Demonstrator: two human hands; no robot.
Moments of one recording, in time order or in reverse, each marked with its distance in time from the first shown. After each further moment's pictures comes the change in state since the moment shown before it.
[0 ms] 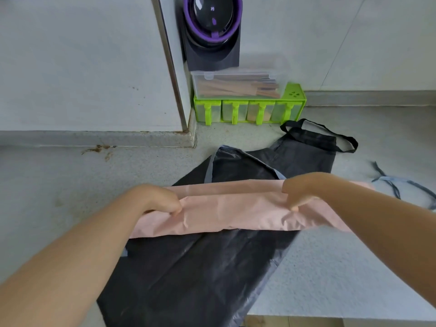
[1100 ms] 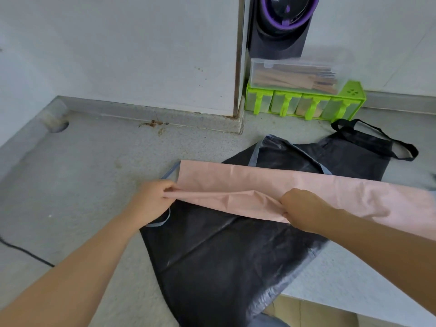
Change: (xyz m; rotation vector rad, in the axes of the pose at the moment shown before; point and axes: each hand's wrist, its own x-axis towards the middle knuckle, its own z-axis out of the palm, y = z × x) left_hand -0.019 -0.115 0.110 -0.557 0.857 0.251; right_hand 0.001 -0.098 0.051 -0.214 0.443 -0.238
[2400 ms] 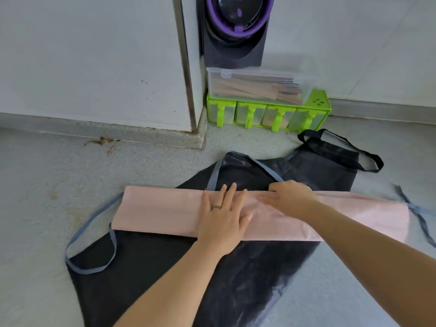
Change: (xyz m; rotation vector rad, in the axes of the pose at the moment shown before) left_hand 0.077 0.152 0.162 0.511 -0.010 0.279; right_hand 0.059 0.103 0.008 0.306 0.112 0.197
